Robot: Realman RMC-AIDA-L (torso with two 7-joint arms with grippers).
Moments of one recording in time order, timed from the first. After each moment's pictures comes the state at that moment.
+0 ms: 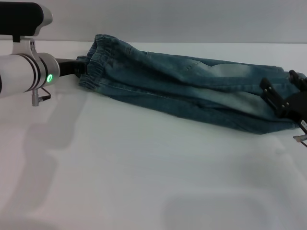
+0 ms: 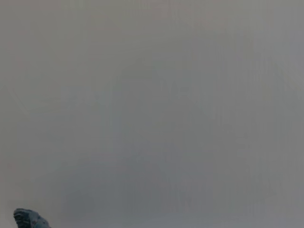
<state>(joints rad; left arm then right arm) -0.62 -2.06 -1.66 -0.84 2.66 -0.44 0.16 0.03 2.07 1.35 0.79 -0.14 0.83 -2.71</state>
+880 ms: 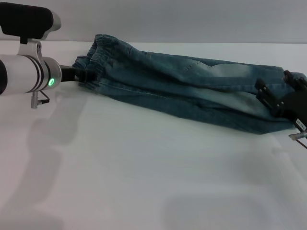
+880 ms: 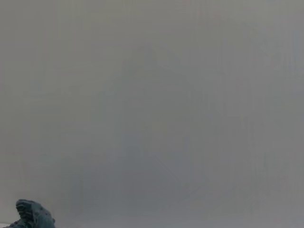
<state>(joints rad) -0.68 -2.05 -1.67 -0.75 2.69 -0.49 0.20 0.05 2.07 1.35 0.79 -0.15 0.79 -2.70</state>
